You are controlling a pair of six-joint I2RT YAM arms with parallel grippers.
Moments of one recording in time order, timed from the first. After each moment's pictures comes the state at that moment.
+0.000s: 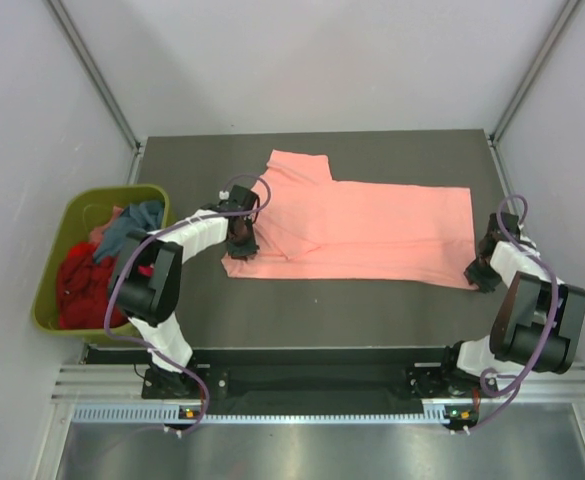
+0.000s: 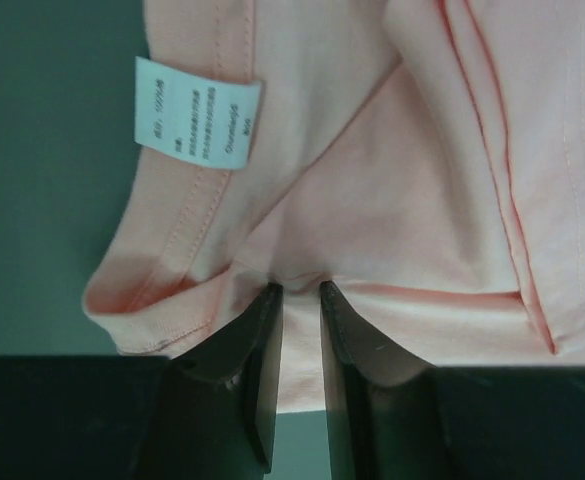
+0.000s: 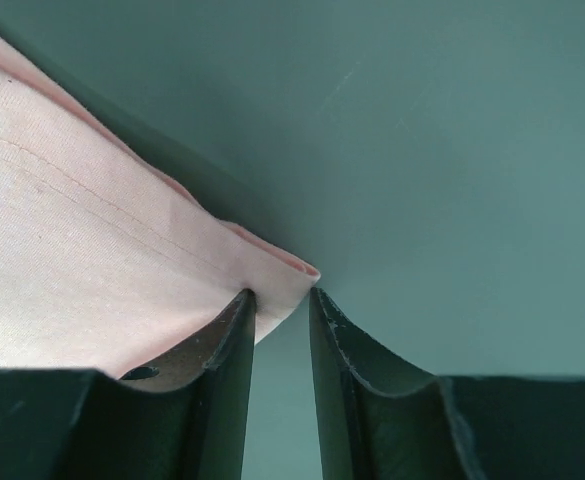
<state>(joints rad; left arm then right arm) -0.36 1.75 1.09 -0.53 -0.09 -0.55 -0.33 1.42 0.73 -0.54 0.27 0.53</state>
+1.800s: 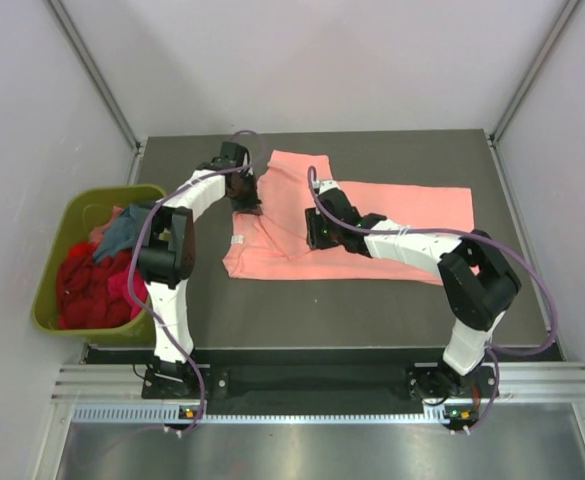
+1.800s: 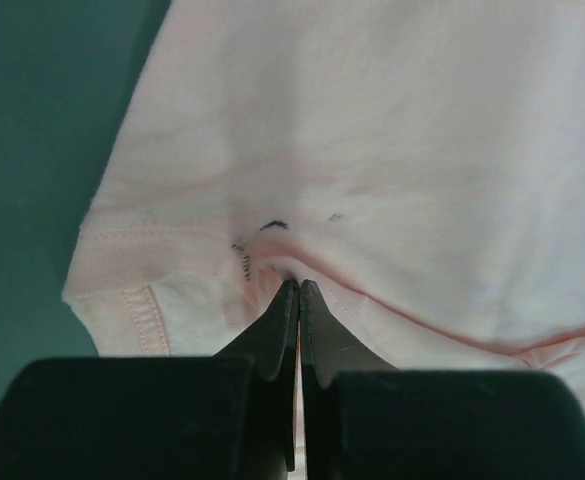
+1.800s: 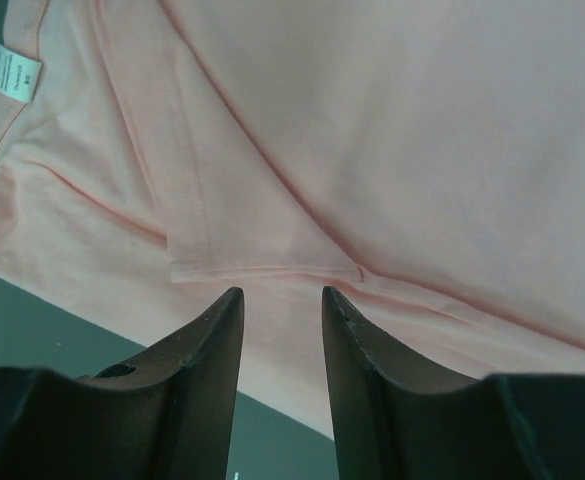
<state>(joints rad) -0.23 2.09 1.61 -0.58 0.19 -0.41 0.73 1.76 1.17 -0.17 0.10 0.41</state>
